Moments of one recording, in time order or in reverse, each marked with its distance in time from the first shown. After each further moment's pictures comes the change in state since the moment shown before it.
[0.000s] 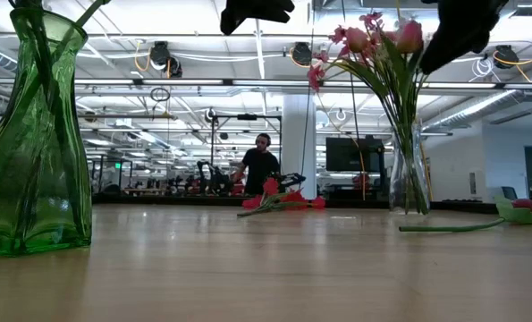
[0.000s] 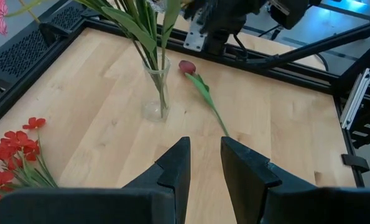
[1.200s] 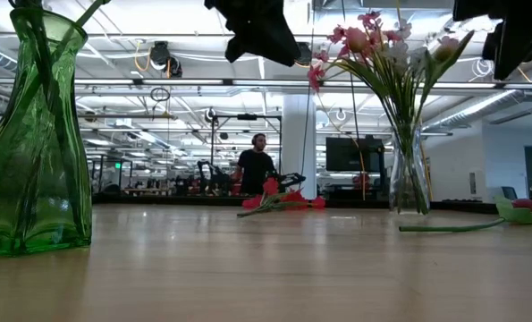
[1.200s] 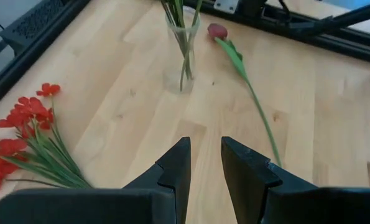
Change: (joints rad) left arm 0.001 0.112 0.000 -0.027 -0.082 -0.026; right arm 0.013 -0.053 0.000 -0.236 -0.481 0.157
